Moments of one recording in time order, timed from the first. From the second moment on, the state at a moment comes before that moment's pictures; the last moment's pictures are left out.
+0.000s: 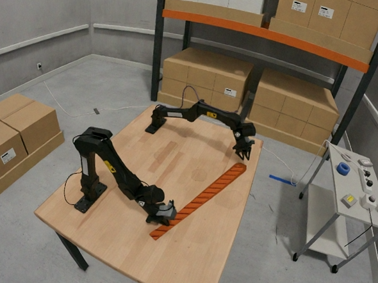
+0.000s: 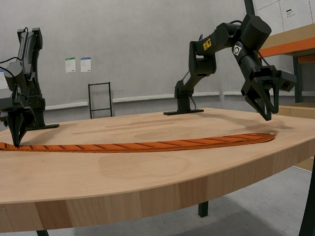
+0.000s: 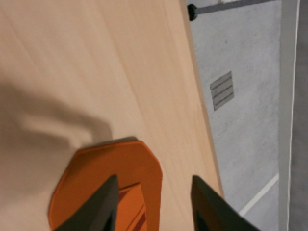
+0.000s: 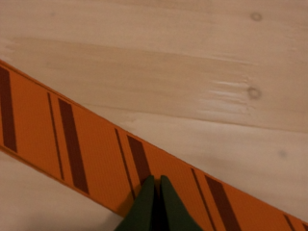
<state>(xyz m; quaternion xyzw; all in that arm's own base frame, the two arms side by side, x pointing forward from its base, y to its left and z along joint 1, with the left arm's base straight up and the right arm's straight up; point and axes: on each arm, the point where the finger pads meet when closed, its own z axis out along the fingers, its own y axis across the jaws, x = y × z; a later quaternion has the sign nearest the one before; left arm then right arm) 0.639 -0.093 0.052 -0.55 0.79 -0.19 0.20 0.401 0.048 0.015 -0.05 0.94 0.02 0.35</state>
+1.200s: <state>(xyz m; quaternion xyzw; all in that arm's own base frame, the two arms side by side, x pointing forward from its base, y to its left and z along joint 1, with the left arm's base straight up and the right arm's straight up) 0.637 -0.093 0.074 -0.55 0.79 -0.20 0.20 0.401 0.048 0.015 -0.05 0.94 0.02 0.35</state>
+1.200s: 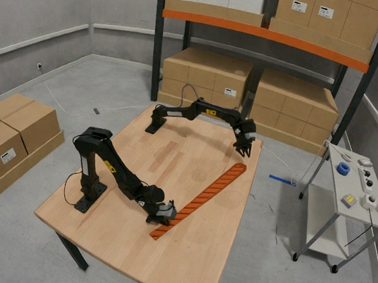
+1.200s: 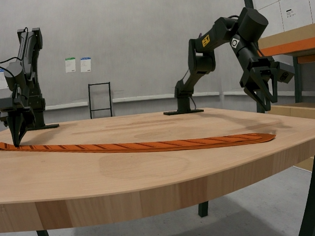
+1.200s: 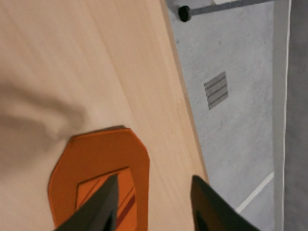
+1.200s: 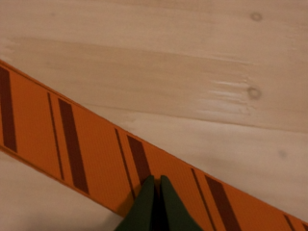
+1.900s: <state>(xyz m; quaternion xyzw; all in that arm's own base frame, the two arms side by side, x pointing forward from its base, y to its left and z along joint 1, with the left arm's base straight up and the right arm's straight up) 0.634 -0.093 0.095 -0.55 0.78 -0.20 0.21 0.401 0.048 0.015 -0.05 0.94 0.02 0.35</state>
